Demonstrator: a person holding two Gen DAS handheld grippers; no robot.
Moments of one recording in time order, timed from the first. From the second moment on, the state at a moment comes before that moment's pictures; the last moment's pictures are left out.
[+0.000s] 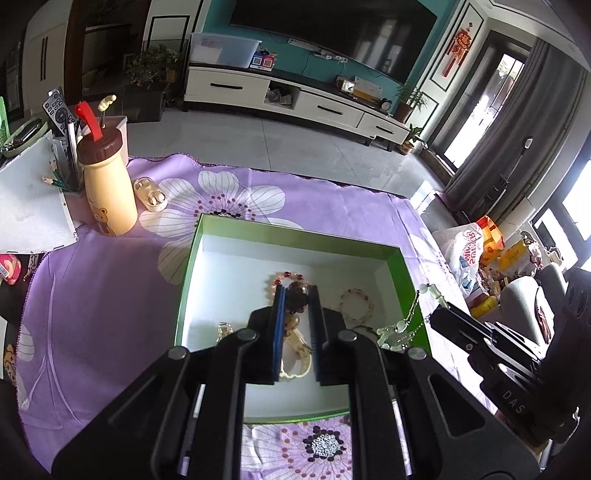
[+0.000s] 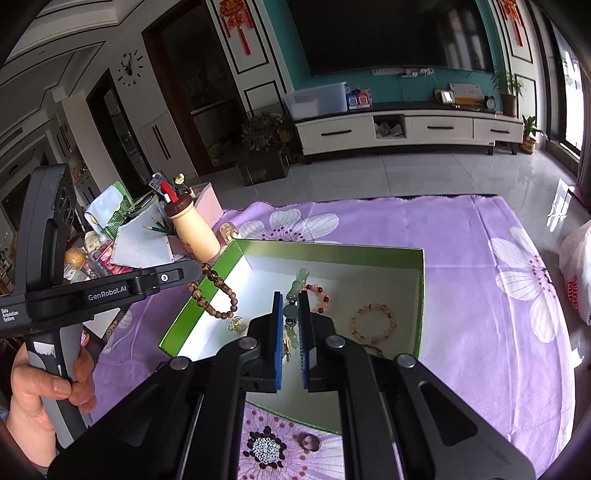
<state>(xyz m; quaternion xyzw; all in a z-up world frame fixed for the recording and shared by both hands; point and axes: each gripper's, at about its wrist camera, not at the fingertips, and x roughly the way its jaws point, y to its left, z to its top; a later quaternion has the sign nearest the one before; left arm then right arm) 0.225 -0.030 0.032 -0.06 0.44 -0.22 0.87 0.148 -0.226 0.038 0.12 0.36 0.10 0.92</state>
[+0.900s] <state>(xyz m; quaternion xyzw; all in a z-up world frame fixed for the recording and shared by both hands) 0.281 -0.051 -0.030 0.00 0.49 -0.17 0.86 0.216 -0.229 -0.026 0.15 0.46 0.10 0.87</state>
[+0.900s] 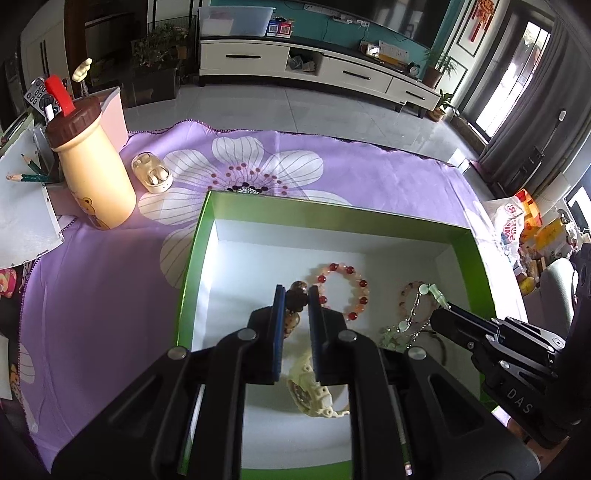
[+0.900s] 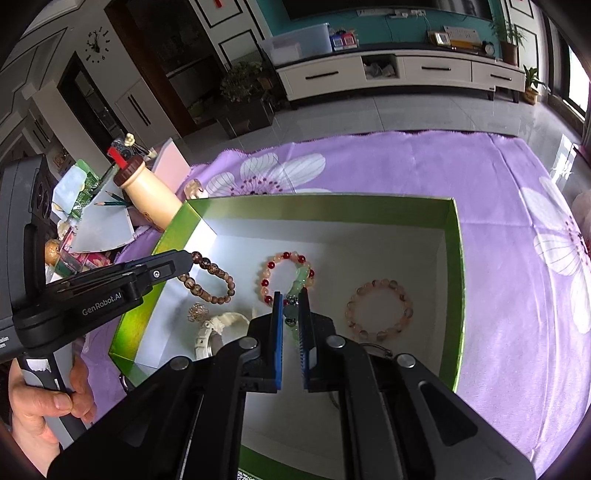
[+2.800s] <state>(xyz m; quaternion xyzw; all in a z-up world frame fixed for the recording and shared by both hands) 0.306 -0.058 -0.048 0.02 0.50 -0.14 0.85 0.262 -0.239 -0.044 0.17 0.48 0.03 0.86</state>
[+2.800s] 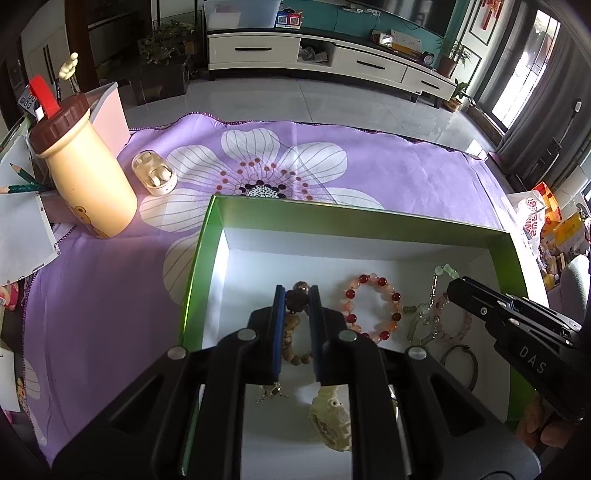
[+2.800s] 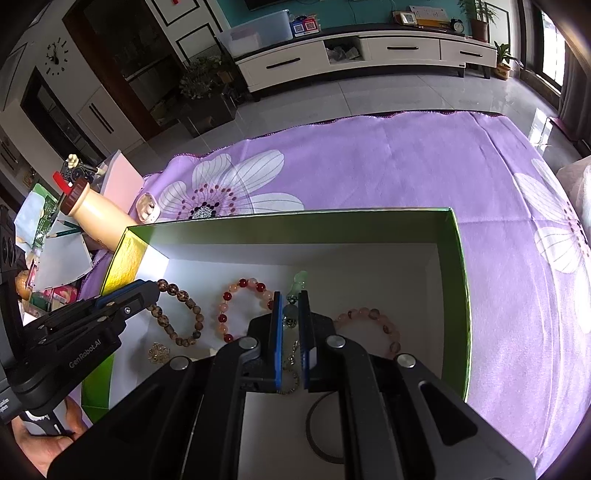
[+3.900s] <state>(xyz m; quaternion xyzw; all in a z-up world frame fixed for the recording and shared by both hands) 0.134 0.063 0.030 -0.02 0.38 -0.13 0.91 0.047 -0.242 0.014 0.09 0.36 0.09 0.93</state>
